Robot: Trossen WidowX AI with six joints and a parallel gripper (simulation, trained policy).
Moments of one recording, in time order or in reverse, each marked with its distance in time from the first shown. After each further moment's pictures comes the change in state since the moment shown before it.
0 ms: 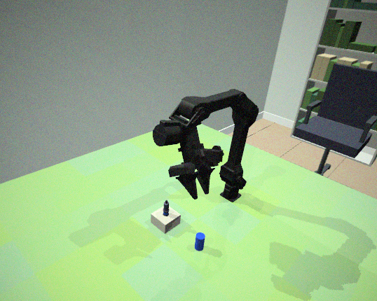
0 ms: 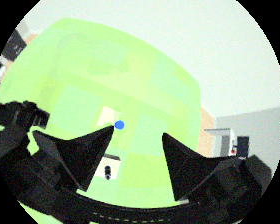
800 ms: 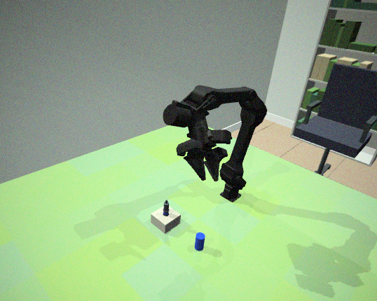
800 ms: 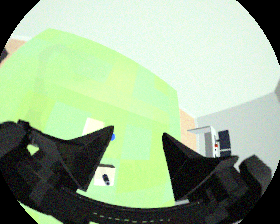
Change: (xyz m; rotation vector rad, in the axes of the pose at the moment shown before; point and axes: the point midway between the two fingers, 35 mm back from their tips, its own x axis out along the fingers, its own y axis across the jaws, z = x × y) arm -0.038 0.005 0.034 0.020 -0.126 -0.208
